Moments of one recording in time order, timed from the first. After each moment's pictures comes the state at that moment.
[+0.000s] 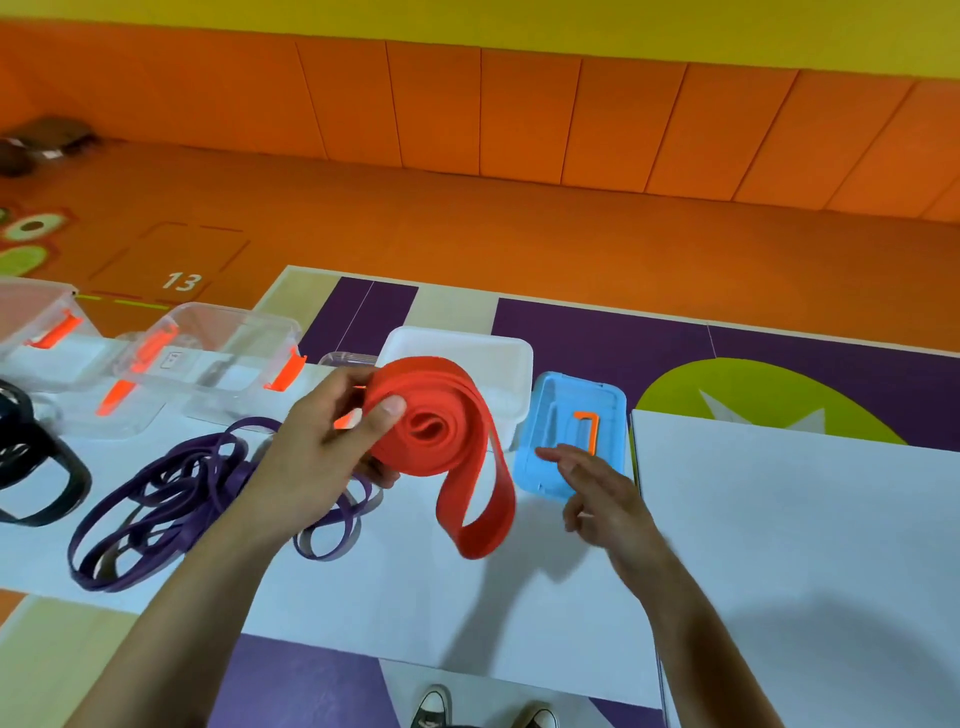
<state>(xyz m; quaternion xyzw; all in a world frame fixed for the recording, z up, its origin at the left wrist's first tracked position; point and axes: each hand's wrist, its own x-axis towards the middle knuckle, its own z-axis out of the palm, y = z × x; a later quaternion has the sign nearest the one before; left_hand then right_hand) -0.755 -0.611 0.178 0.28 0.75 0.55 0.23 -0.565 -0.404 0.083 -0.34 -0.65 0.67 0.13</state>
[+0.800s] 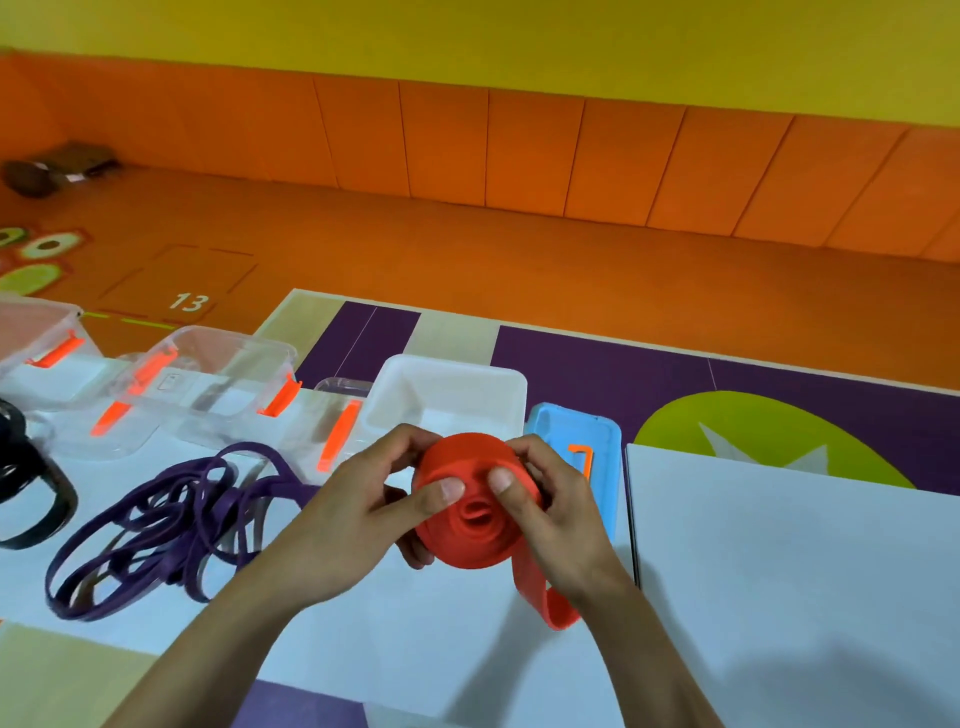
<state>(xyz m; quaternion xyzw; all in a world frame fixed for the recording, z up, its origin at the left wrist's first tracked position) -0.721 -0.589 0.185 0.35 0.72 0.51 0.31 -0.593 -0.429 0.139 -0.17 -0.73 0.63 0.21</state>
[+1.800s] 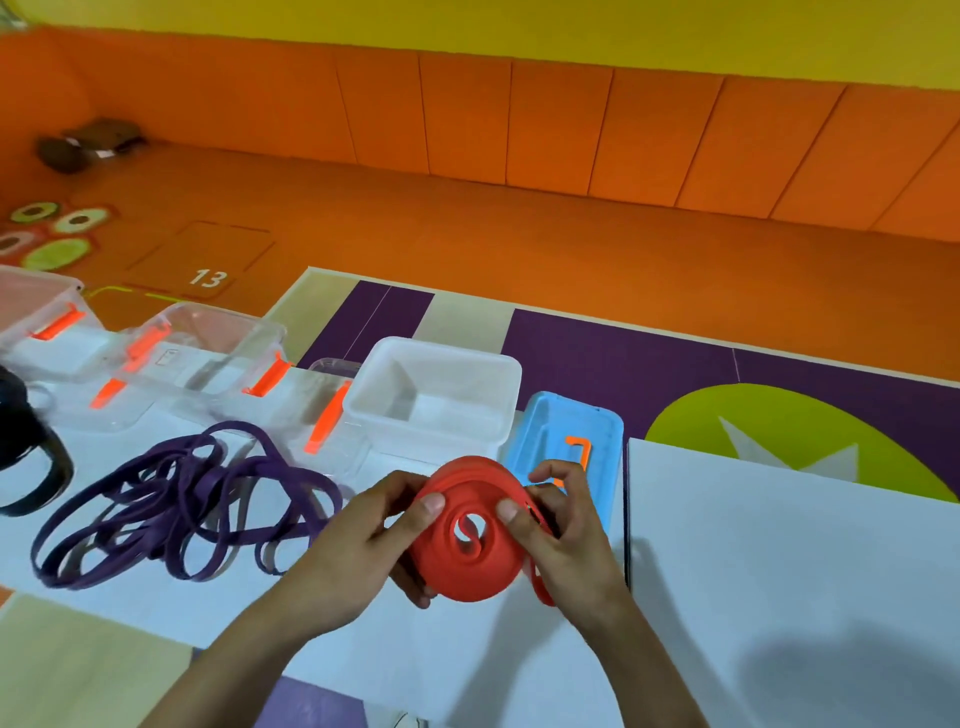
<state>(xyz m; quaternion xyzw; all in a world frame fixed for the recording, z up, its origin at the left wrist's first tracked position) -0.688 -0.554 0.130 0.24 0.76 0.49 0.36 -0.566 -0.384 0.079 -0.25 -0.65 0.70 0.15</state>
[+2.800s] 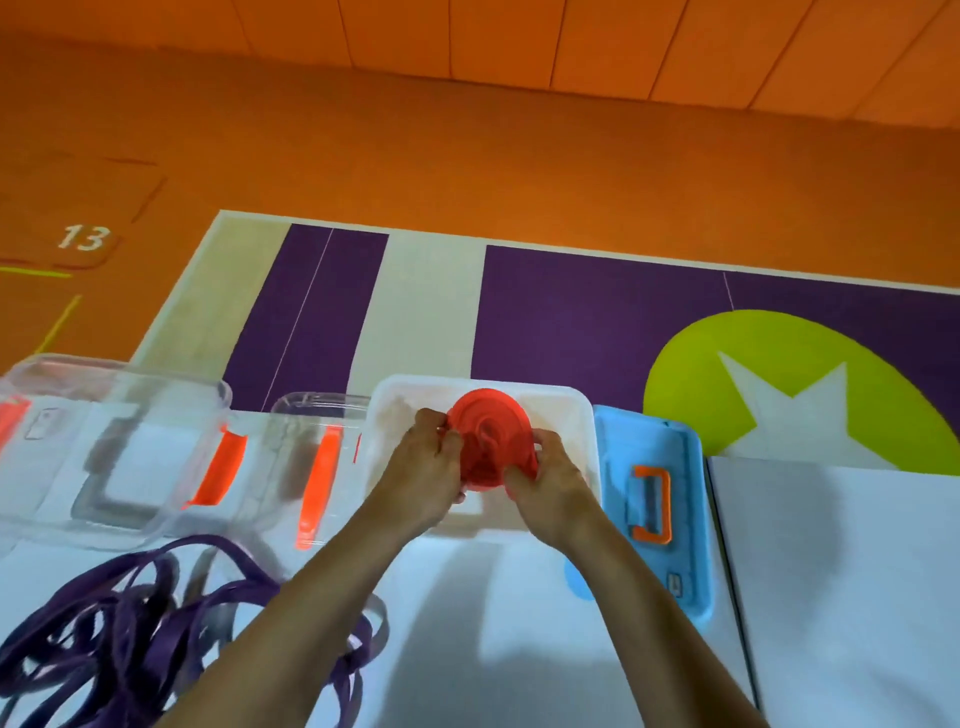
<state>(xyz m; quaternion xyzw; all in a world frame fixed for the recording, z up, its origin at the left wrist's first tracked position) -0.954 -0.423 0.011 0.18 0.82 0.40 0.37 -0.835 -0.321 -0.018 -0.47 -0.72 0.52 -0.02</state>
